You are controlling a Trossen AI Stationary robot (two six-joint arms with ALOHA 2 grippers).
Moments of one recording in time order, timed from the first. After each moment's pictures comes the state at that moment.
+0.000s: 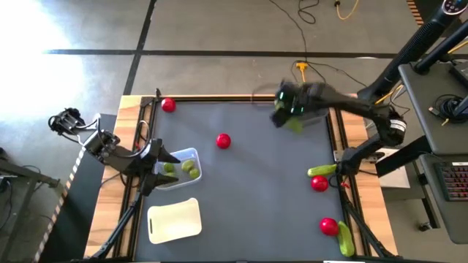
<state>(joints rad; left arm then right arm) -0.57 0.73 0.91 -0.67 -0.41 -0.64 -0.49 1.50 1.39 -1.06 0.19 0.38</state>
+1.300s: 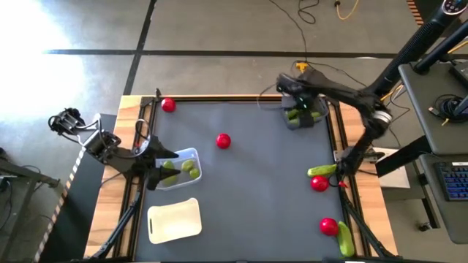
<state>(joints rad) -0.57 0.73 0.91 -0.74 -0.54 -0.80 -0.64 1.66 1.50 -1.49 0.24 -0.55</state>
